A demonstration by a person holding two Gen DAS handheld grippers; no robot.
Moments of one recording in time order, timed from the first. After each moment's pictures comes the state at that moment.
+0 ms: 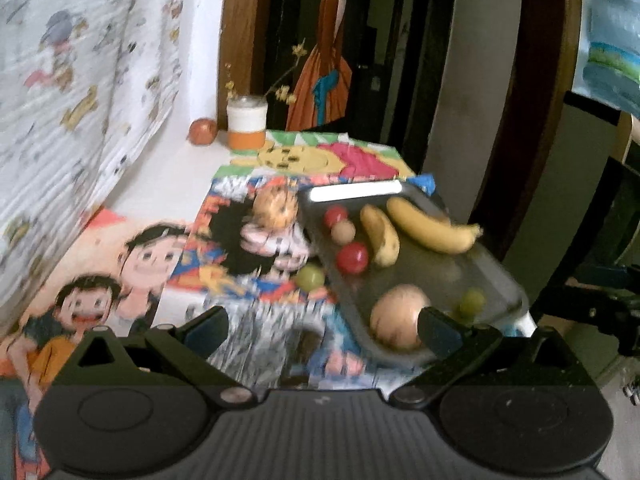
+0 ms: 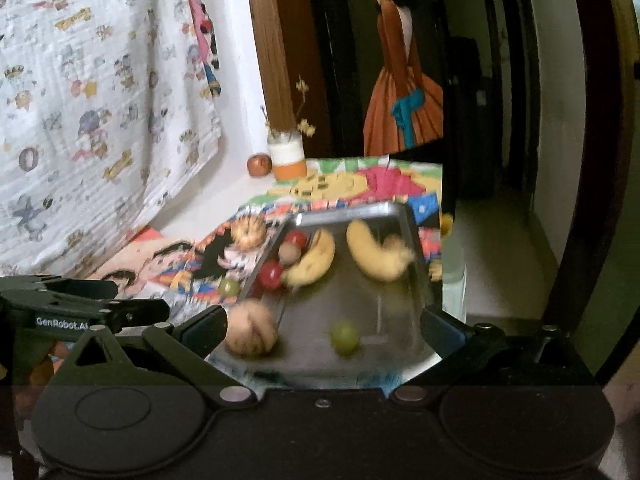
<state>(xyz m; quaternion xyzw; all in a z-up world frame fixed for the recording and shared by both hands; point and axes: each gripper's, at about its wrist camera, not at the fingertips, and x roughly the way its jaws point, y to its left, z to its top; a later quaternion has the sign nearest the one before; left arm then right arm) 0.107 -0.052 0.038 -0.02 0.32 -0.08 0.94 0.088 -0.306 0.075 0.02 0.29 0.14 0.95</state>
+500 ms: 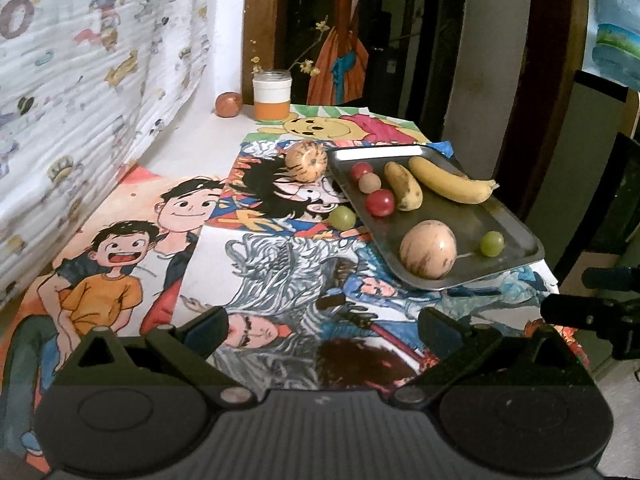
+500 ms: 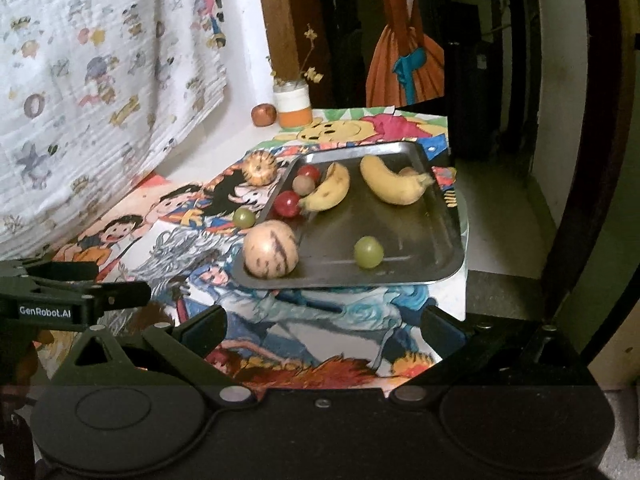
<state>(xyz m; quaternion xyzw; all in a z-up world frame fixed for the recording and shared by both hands) 0.068 -0.033 0.018 -0.01 0.34 -0.06 0.94 0.060 -0.281 0.046 0.01 0.35 0.13 0.93</state>
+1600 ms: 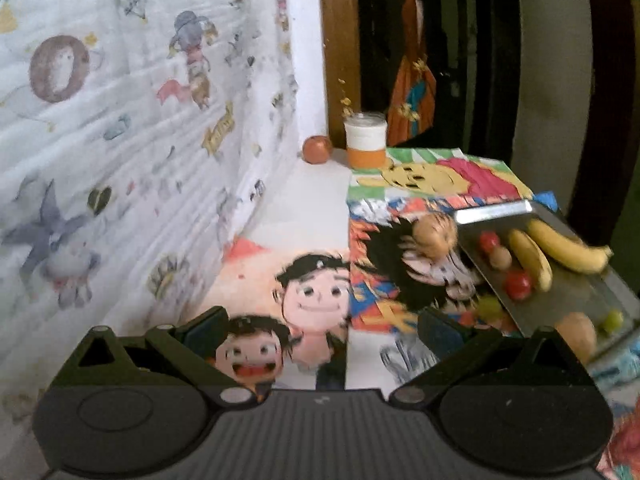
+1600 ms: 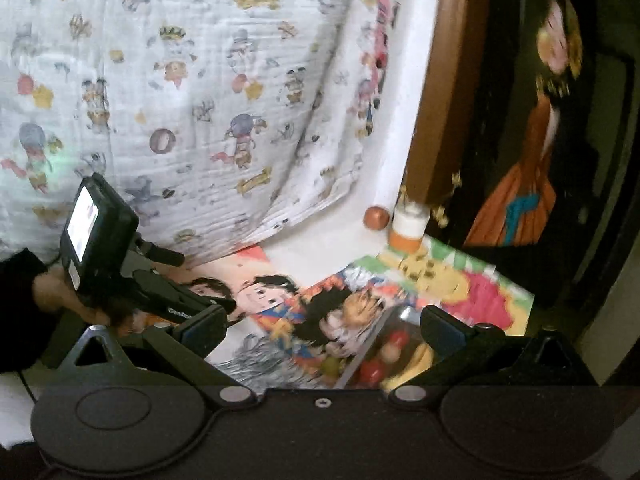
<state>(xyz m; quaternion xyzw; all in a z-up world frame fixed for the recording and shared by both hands) 0.144 0.050 0.054 0.02 0.30 0.03 0.95 0.095 -0.189 0.180 -0.17 0.22 0.29 0.92</state>
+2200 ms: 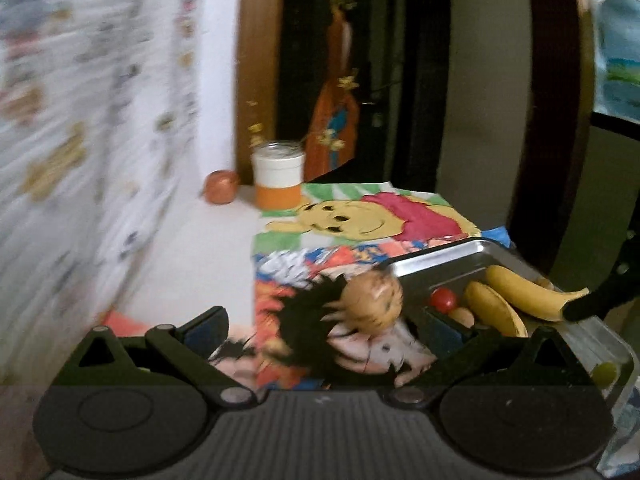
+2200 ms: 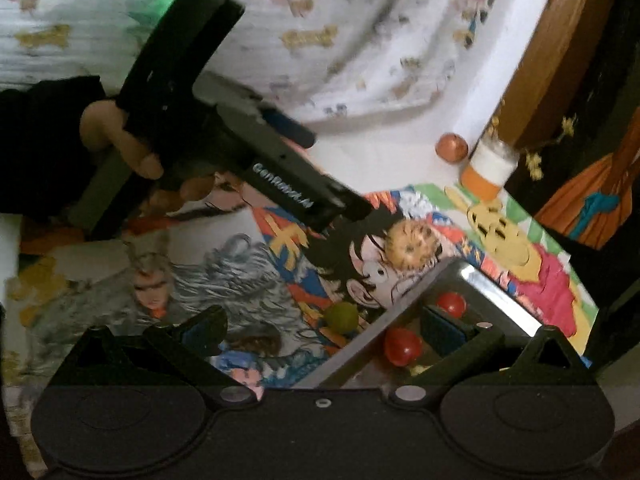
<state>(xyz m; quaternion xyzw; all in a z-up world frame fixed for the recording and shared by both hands) 0.250 0.025 0.021 0.01 0.25 -0.11 0.96 0.190 -0.151 0.057 -0.29 0.31 0.37 0.83</state>
